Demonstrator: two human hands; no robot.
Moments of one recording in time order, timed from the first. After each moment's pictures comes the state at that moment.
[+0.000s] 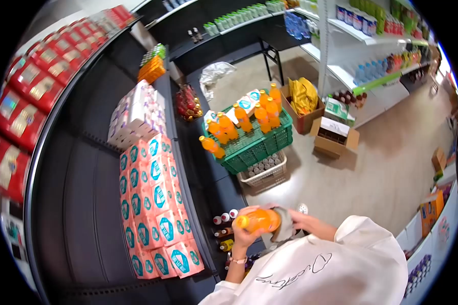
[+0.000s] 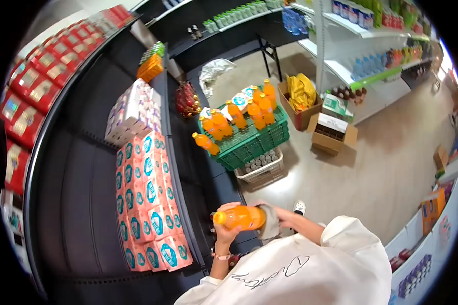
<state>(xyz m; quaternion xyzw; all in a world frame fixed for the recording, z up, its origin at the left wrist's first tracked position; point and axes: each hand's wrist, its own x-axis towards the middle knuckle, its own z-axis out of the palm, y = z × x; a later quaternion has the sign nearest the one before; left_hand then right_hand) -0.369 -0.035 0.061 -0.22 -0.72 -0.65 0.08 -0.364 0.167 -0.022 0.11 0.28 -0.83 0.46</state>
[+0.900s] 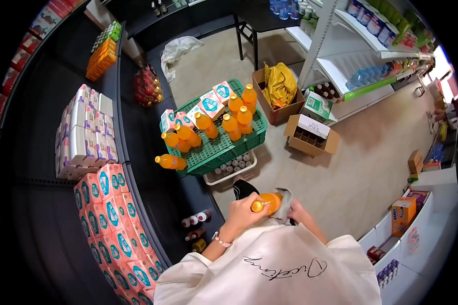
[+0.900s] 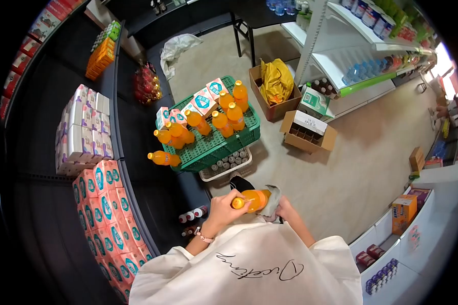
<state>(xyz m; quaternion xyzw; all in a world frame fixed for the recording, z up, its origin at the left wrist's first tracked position) -0.600 0.119 0.038 -0.27 -0.87 -0.41 -0.08 -0.491 0.327 -0.197 0.39 0.19 -0.88 0.20</state>
